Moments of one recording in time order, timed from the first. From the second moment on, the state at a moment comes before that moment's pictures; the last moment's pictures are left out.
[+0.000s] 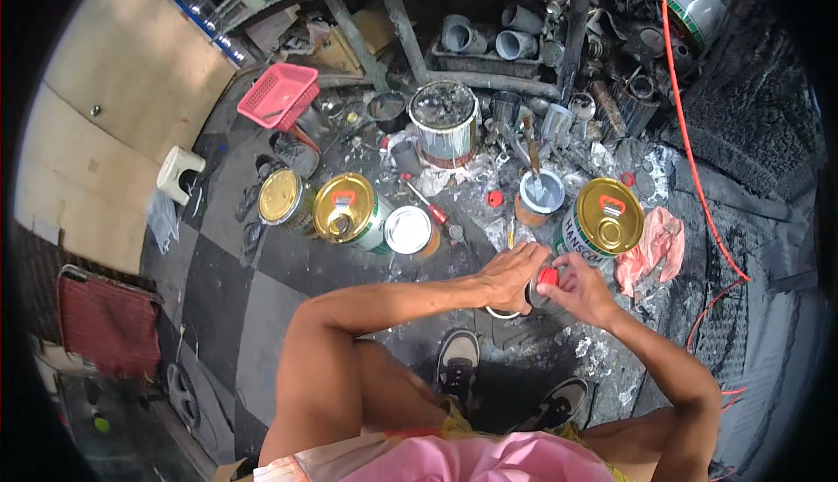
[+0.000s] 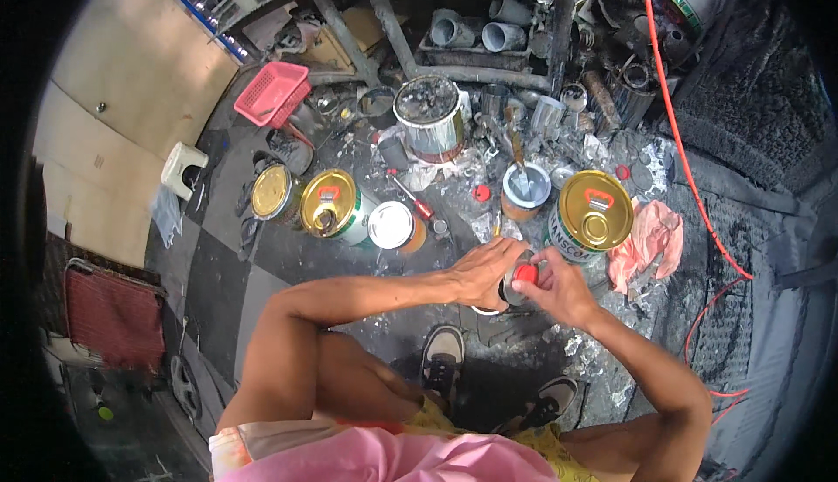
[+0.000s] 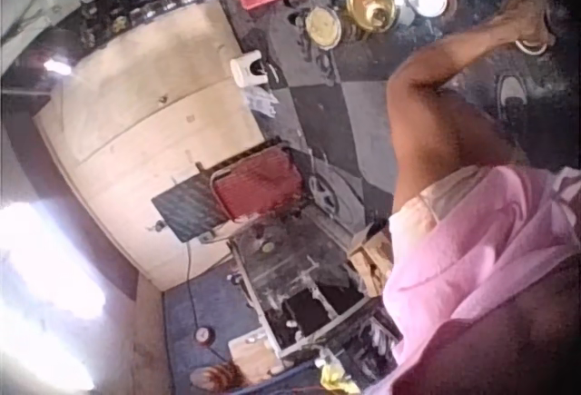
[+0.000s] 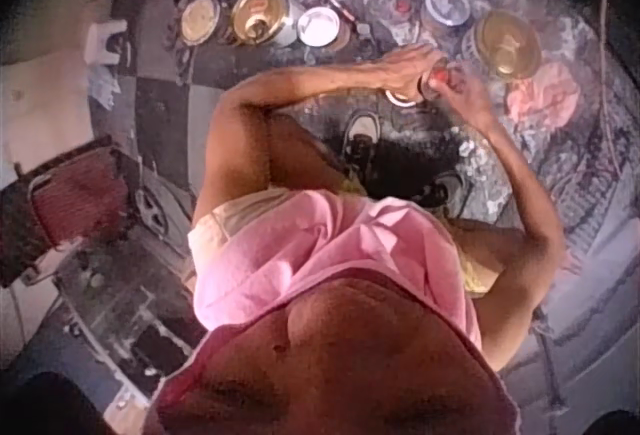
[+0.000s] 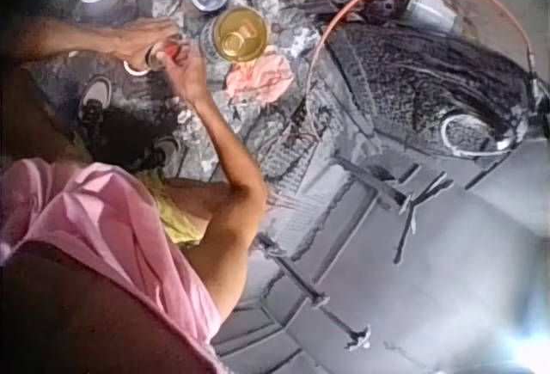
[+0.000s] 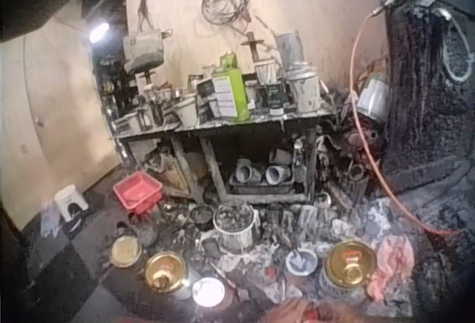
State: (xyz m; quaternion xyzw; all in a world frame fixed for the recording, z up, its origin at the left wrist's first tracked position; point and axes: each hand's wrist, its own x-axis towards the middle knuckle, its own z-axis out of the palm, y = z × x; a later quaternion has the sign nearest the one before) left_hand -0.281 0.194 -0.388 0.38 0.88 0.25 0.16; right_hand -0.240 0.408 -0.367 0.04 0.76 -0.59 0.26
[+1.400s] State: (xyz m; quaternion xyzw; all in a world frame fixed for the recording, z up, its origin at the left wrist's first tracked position) left_hand -0.562 0.031 -0.380 -0.06 0.91 0.29 -0.29; right_hand -0.251 0.439 -0.421 -0.29 0.86 -0.36 0.23
